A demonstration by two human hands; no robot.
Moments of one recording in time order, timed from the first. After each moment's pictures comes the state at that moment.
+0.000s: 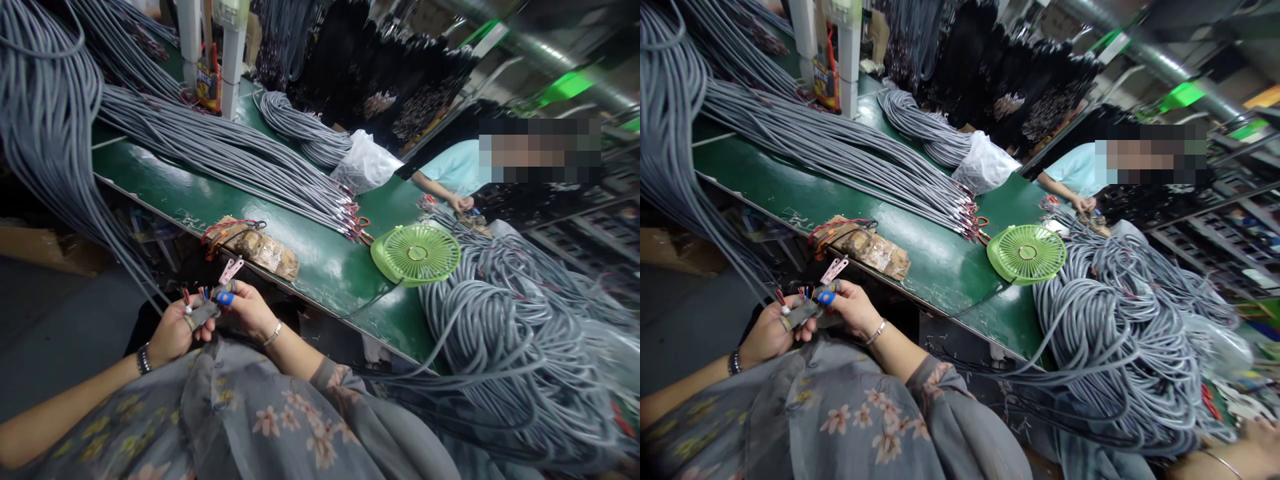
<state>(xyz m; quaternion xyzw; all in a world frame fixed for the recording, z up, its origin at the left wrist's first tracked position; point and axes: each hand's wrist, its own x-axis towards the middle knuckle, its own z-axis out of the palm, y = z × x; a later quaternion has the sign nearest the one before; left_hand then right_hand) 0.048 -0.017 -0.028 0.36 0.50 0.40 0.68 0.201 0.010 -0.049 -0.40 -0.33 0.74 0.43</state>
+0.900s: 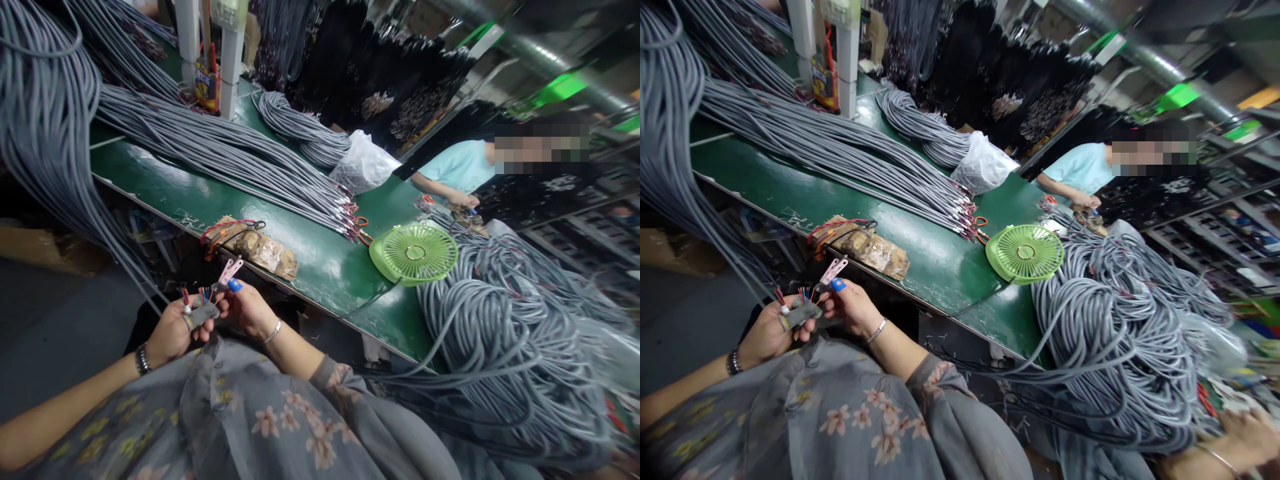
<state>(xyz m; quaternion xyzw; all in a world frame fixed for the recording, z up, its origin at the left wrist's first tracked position) 0.047 -0.015 -0.034 0.31 0.49 0.41 0.71 0.198 0.013 -0.052 -0.40 -0.27 0.76 0.43</state>
